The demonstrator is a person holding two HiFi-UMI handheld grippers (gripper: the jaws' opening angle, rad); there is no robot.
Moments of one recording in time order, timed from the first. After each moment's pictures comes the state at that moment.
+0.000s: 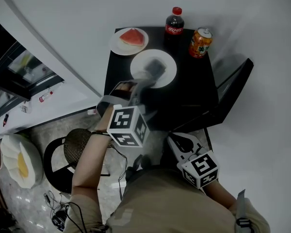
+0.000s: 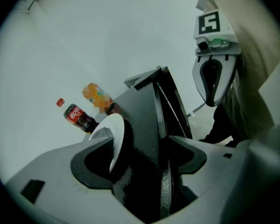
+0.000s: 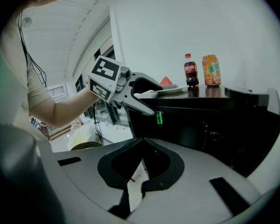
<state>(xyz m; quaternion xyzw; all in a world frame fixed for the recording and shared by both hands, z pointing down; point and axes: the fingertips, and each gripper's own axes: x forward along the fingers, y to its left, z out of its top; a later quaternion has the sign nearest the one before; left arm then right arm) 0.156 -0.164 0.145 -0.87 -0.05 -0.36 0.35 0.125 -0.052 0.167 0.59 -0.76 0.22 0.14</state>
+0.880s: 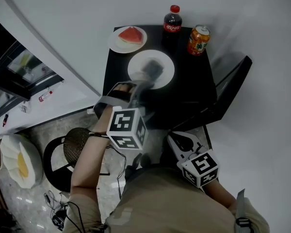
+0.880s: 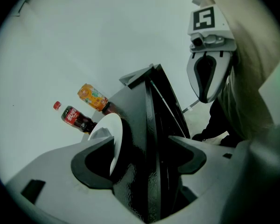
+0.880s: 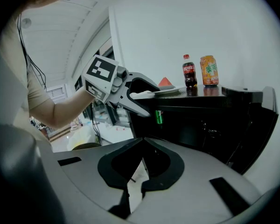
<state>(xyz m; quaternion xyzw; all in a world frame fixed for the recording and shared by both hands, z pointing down) 0.147 -0.152 0.148 -0.85 -0.06 -0.38 0.37 0.126 -0.045 0.167 0.60 -0.76 0.22 0.13</state>
